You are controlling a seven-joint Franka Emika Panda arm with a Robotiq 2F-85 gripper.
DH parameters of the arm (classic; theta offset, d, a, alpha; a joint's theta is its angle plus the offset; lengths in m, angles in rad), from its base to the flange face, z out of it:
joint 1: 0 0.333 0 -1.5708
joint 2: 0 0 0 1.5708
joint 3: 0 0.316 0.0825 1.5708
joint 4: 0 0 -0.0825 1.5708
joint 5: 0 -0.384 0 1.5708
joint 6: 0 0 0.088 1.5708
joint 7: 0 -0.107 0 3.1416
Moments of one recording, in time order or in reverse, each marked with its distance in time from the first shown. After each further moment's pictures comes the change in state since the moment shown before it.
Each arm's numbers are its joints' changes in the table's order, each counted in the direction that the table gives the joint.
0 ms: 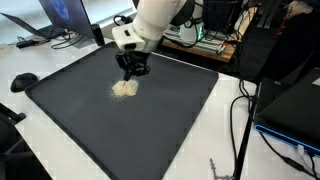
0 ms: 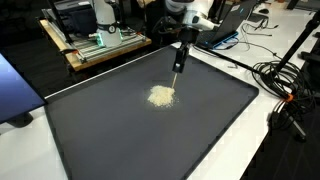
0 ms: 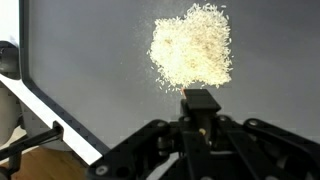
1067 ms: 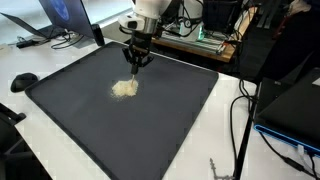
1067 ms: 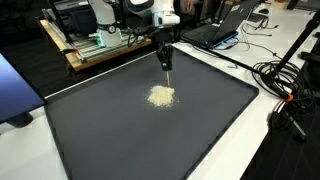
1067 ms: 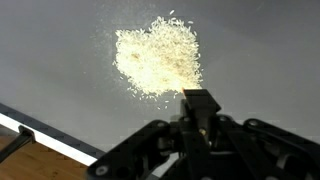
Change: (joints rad) arm -0.206 -0.184 0.000 -0.397 0.047 -0.598 -0.004
